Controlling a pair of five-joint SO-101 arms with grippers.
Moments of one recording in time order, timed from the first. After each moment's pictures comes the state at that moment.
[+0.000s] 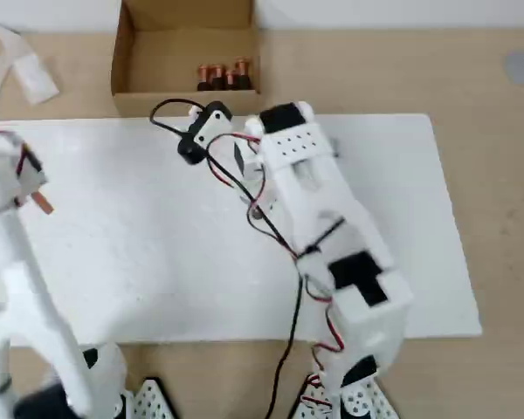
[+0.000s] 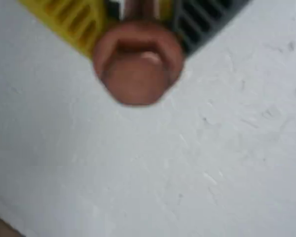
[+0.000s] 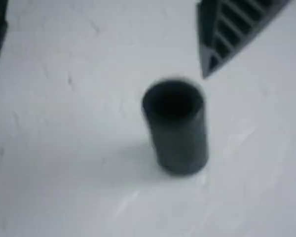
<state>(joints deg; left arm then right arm) -28.3 -32.8 10.5 76.5 4.7 -25.4 18.9 -10.1 87.6 26.2</state>
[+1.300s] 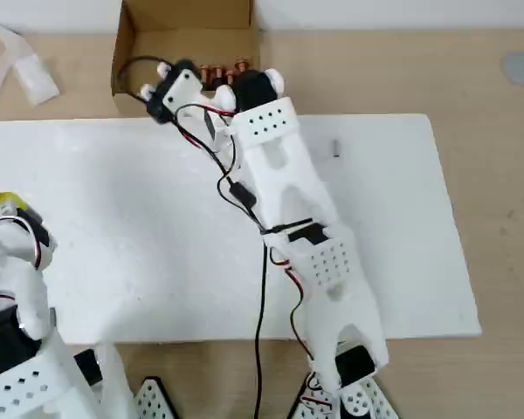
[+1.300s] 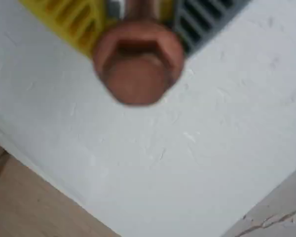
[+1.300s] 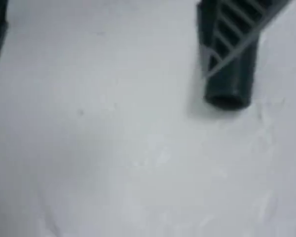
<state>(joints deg) -31.6 -68.8 37.8 68.5 4.2 -28.6 47.0 -64.3 101.2 24.1</state>
